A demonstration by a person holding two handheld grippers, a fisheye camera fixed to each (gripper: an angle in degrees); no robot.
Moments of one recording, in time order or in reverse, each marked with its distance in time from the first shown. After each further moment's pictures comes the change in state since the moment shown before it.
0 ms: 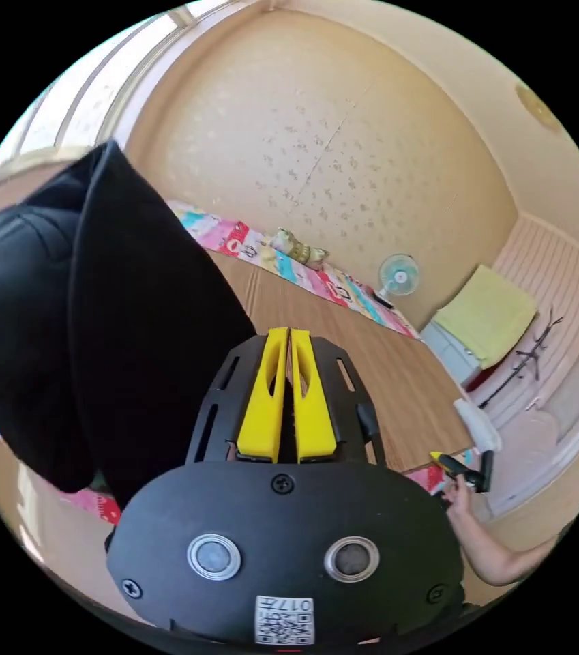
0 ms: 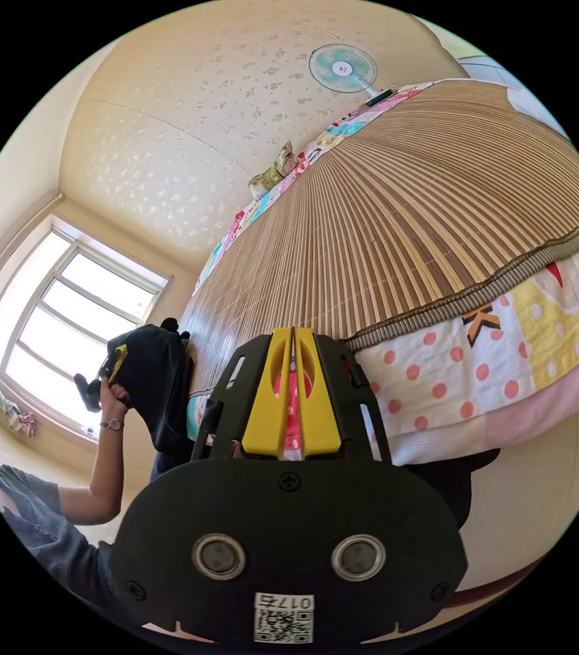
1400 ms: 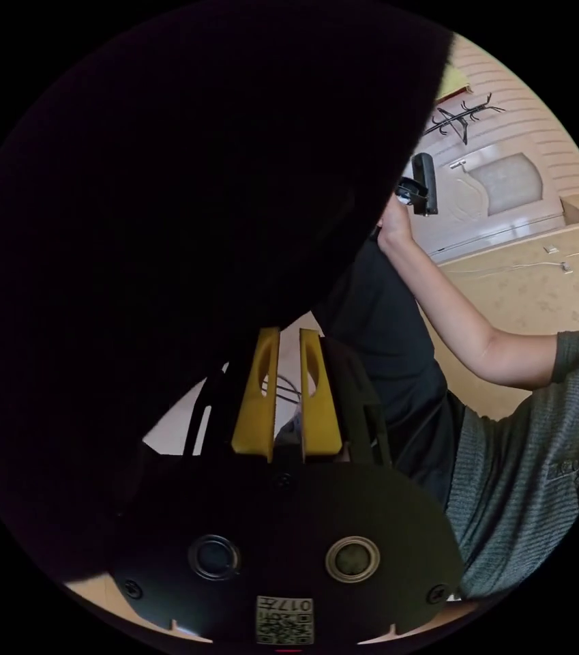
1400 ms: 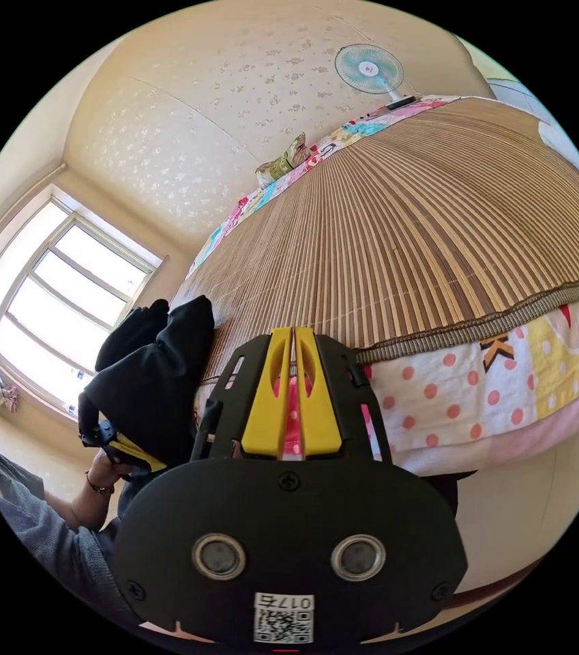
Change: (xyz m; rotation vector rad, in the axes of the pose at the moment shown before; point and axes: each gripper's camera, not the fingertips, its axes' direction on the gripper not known) left arm 0.024 -0.256 -0.040 -1.086 0.654 0.495; right arm 0.009 0.069 0.122 -0.024 0.068 -0.128
